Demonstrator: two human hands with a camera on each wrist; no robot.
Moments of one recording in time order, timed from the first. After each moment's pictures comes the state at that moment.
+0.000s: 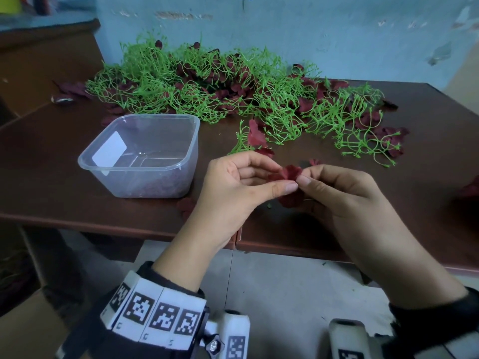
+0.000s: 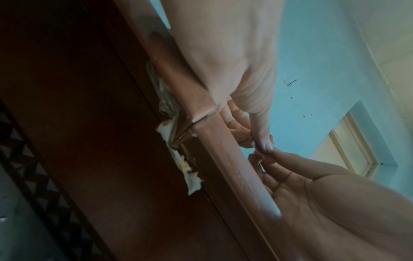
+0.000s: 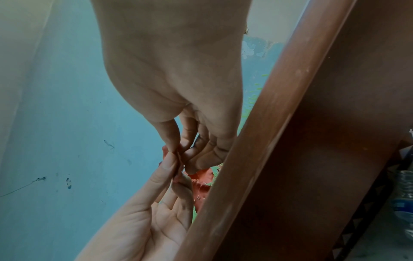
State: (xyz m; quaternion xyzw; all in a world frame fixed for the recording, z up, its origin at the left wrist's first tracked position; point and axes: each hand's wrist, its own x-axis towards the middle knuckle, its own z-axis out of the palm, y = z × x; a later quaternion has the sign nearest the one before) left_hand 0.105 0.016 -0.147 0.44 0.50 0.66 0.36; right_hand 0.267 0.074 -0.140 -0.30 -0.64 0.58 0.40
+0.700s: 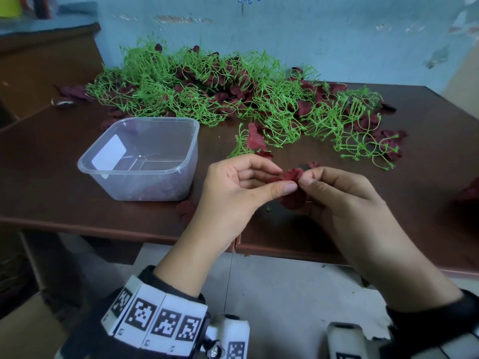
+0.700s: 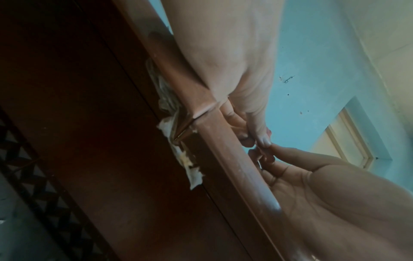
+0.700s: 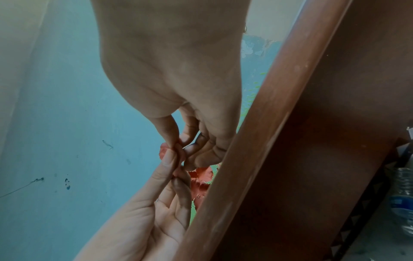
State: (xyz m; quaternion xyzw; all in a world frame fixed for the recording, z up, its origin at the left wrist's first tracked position) left_hand 0.106 0.018 -0.148 0.45 0.49 0.66 0.33; right_hand 0.263 0.074 -0.141 -0.29 -0.60 0.63 0.40
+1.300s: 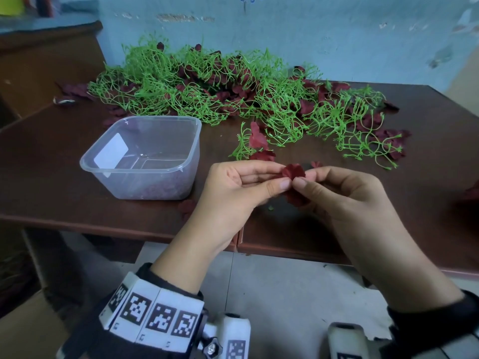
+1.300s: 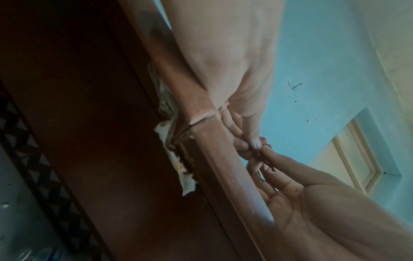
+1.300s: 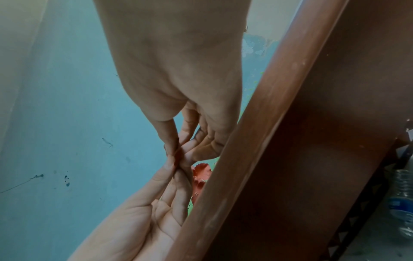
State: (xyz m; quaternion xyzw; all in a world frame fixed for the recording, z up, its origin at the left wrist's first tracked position) left_hand 0.104 0.016 -0.148 0.42 0.48 0.66 0.40; right_hand 0.264 0.069 -0.137 -0.31 -0.63 0.58 0.42
